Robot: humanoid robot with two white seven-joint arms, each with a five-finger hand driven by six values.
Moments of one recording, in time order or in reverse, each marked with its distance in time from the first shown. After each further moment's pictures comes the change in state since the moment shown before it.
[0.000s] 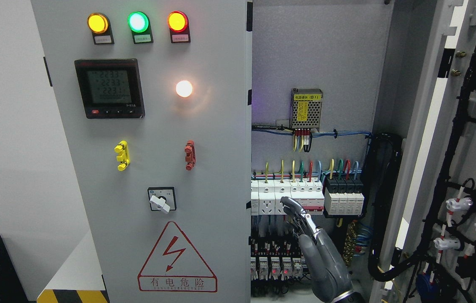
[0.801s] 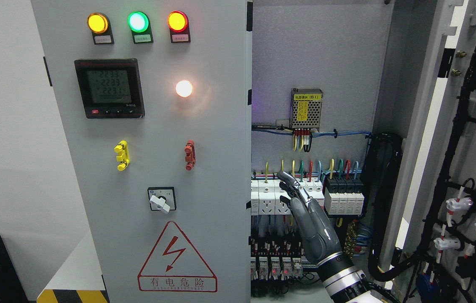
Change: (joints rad) left arm 0.000 0.000 -0.001 0.000 0.000 0.000 0.000; right arm -0.152 0.012 -0.002 0.177 -0.046 0.023 0.001
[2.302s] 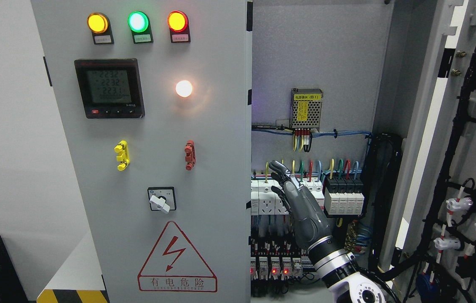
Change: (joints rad) left arm 0.000 0.000 0.000 0.000 0.000 0.000 0.000; right arm -0.085 0.008 0.035 0.077 -0.063 0.006 0.001
